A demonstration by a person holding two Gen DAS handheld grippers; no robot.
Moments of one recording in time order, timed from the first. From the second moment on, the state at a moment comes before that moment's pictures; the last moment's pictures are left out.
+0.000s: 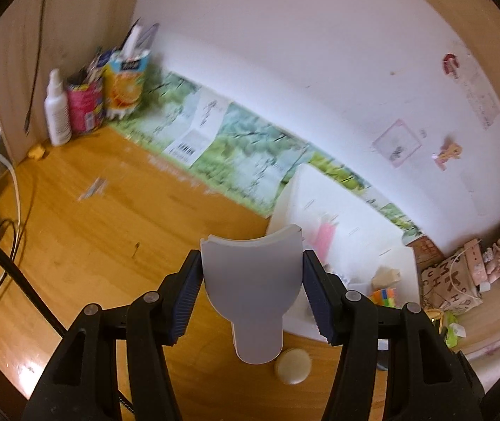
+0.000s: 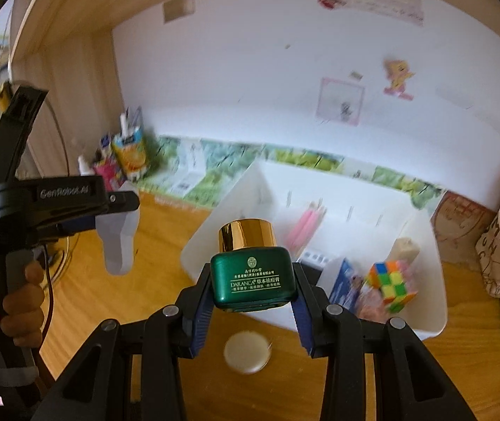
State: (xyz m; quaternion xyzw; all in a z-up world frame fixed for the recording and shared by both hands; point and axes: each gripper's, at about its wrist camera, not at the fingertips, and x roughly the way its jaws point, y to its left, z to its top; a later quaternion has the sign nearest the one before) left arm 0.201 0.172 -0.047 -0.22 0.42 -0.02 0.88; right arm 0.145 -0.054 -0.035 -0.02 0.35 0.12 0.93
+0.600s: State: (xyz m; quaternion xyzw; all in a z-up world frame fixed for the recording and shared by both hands) left arm 0.239 0.119 -0.028 -0.18 0.38 -0.11 0.90; right arm 0.195 -0.099 -0.042 0.02 0.34 0.09 0.94
